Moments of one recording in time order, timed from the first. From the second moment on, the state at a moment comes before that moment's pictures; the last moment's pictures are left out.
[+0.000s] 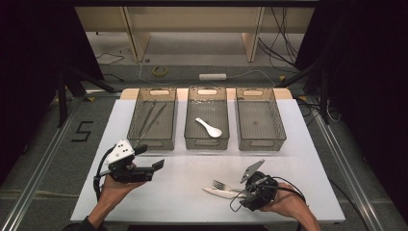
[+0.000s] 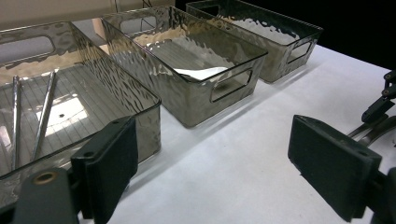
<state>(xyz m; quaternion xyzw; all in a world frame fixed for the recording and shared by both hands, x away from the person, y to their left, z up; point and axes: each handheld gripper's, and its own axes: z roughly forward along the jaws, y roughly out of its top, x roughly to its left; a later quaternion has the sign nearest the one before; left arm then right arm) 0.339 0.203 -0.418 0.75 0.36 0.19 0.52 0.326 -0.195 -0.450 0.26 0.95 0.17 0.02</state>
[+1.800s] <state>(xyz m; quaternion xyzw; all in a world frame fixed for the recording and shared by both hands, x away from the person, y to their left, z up) 0.338 0.203 -0.419 0.75 0.36 0.19 0.51 0.328 -0.174 -0.457 0.21 0.97 0.08 0.03</state>
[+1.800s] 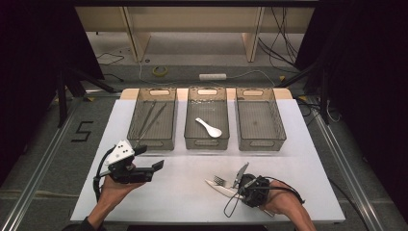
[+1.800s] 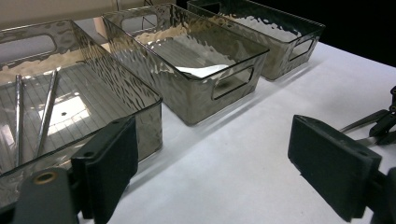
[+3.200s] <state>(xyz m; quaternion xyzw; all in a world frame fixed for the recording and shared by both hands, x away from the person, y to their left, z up) 0.339 0.204 -0.419 0.75 0.37 0.19 0.51 0.337 -0.203 -0.422 0.26 0.94 0.19 0.03</state>
